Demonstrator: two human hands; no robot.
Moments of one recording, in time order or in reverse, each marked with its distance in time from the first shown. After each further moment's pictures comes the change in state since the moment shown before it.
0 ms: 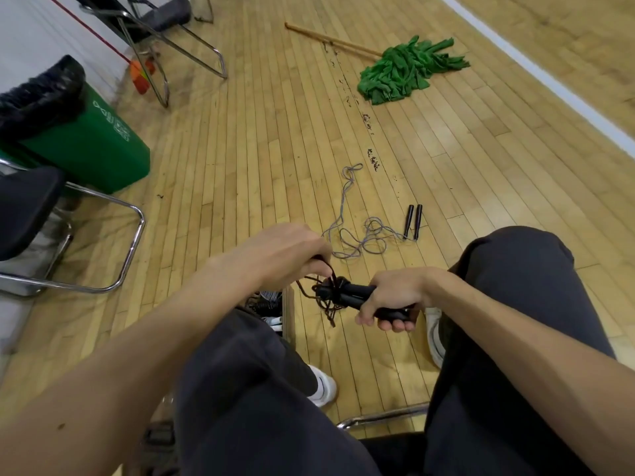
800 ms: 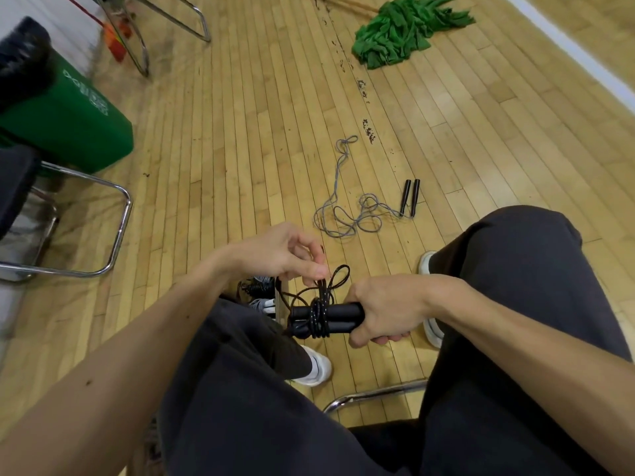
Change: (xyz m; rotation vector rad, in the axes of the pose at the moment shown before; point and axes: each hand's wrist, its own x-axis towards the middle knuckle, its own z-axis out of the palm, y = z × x) left_hand 0.026 -0.026 0.047 -1.104 -0.213 -0.106; right_hand -0.025 -0.008 0.027 -0.340 0.013 -0.234
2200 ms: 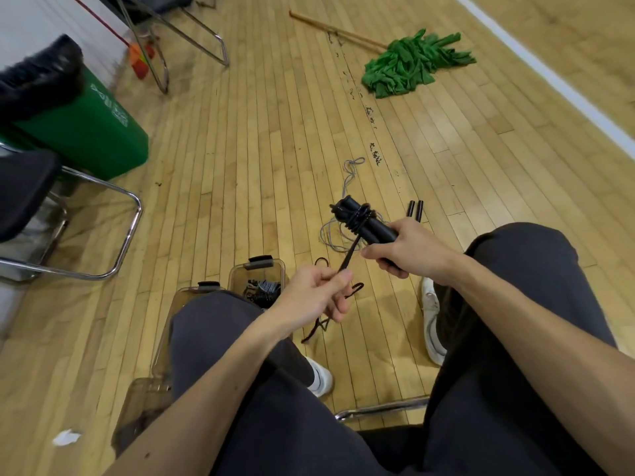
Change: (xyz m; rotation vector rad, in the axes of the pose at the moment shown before) left_hand -0.005 -0.033 0.078 -0.378 0.426 0.023; right_hand 0.003 0.019 -0.034 0.485 0.665 -0.143
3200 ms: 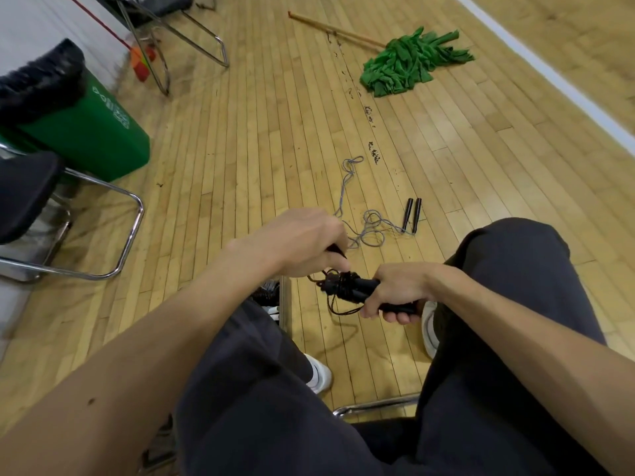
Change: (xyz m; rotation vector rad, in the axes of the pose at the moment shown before) left_hand 0.004 0.110 -0.017 1.418 -0.197 0.373; right_hand -0.006 0.014 0.016 -0.315 -0.507 0.471
